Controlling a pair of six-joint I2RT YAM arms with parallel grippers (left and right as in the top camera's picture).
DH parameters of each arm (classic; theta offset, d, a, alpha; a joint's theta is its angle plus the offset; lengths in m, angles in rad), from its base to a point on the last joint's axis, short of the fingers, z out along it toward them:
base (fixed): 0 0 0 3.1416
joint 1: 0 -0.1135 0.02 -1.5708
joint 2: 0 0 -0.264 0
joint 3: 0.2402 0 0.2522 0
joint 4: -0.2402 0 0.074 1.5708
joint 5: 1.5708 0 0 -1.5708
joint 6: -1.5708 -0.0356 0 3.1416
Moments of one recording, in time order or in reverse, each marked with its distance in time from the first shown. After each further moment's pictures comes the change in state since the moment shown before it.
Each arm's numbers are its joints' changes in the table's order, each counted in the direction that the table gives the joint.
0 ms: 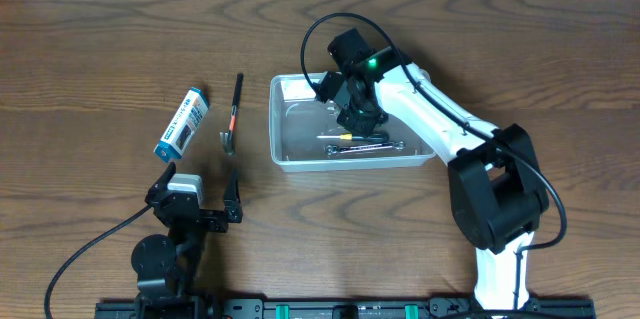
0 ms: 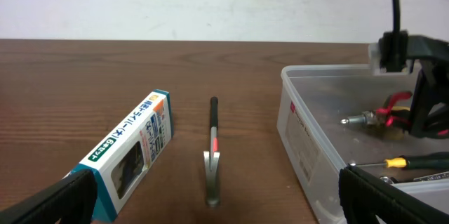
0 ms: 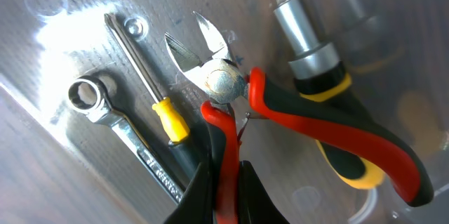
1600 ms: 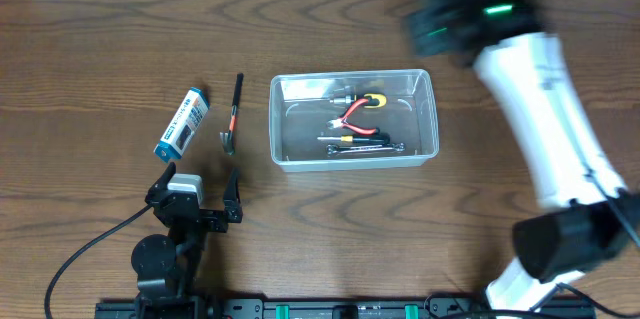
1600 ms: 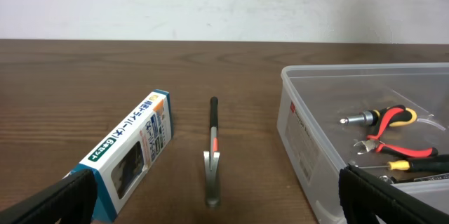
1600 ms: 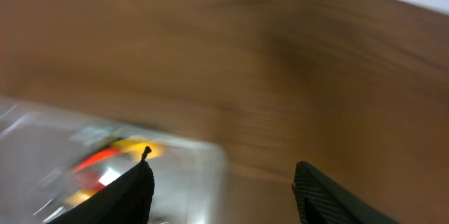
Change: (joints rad) left arm 0.000 0.000 0.000 0.000 0.000 0.000; right arm 0.396 0.267 0.291 -0.104 0.094 -0.493
